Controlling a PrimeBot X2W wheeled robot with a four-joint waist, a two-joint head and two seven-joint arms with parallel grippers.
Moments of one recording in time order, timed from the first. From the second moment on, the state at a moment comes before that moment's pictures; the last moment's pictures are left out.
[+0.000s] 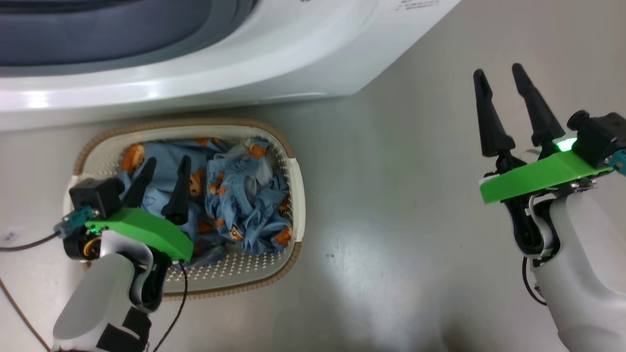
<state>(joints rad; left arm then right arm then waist) -0.64 0.23 -0.40 0.74 -0.68 -0.12 -0.21 -0.56 -0.18 0.17 0.34 0.47 0.13 -0.25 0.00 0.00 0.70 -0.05</state>
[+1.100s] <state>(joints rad) -0.78 0.22 -0.77 1.10 -0.95 -0.13 0.00 -0.60 -0.15 0.16 0.32 0.47 0.13 -0.25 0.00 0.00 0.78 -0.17</state>
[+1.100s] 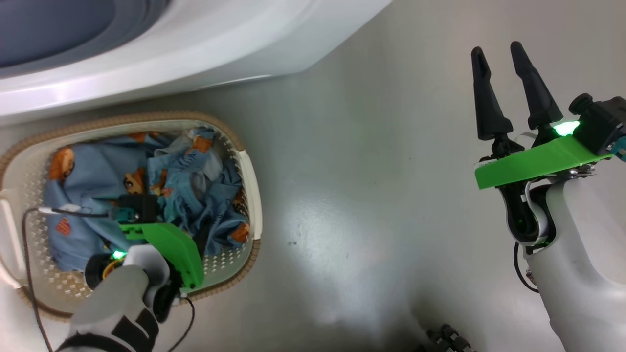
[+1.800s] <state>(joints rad) -0.89 0.24 -0.82 1.28 -0.92 -0.05 0.00 -0.61 -0.13 0.16 0.30 0.47 0.13 -0.25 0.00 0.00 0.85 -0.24</state>
